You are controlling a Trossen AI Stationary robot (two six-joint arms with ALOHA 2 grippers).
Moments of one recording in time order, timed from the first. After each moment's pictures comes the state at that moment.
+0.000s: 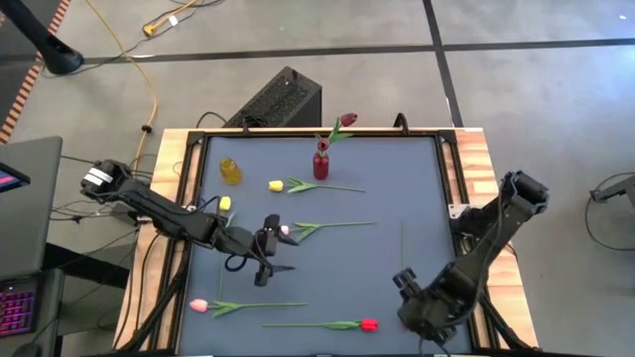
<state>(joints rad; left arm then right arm) -0.37 1.31 0.63 0.26 -0.24 -0.10 0.85 1.58 1.28 -0.94 0.02 0.31</state>
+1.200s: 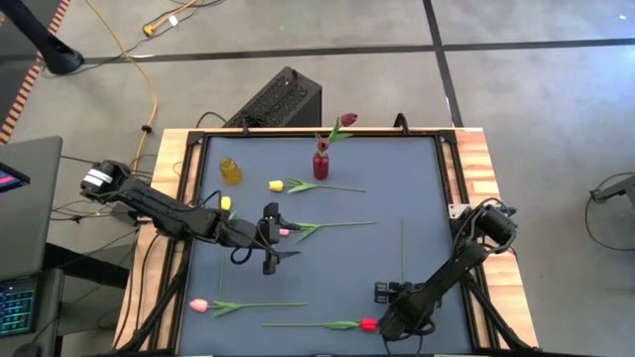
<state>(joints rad) -0.30 1.31 0.63 0.28 -0.34 -0.07 0.78 1.98 1.28 -1.11 0.10 -0.70</state>
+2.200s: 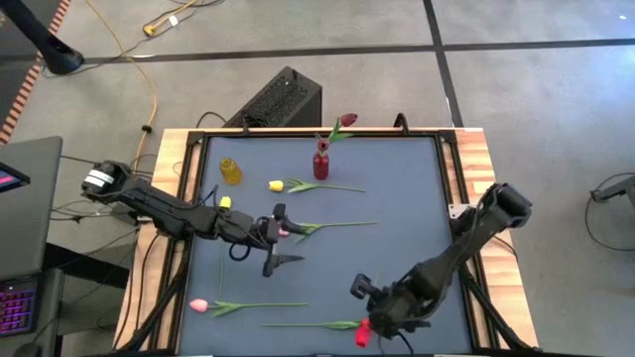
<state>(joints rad) -0.28 1.33 0.63 0.50 -0.13 -0.04 0.70 1.75 1.45 -0.79 0.15 -0.38</state>
